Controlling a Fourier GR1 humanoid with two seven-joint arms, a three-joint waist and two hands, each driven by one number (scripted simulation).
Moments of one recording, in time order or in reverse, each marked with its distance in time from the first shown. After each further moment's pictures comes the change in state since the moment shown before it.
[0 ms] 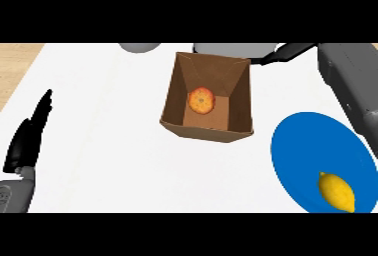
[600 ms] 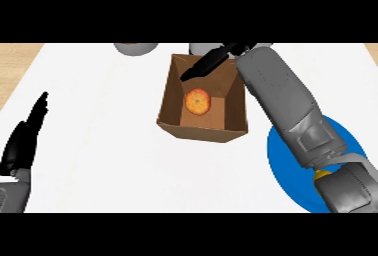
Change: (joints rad) left arm 0.015 0.016 0.005 0.001 0.011 0.002 0.010; right arm -0.034 0.305 0.081 -0.149 0.010 -0.203 0.137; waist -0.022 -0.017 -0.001
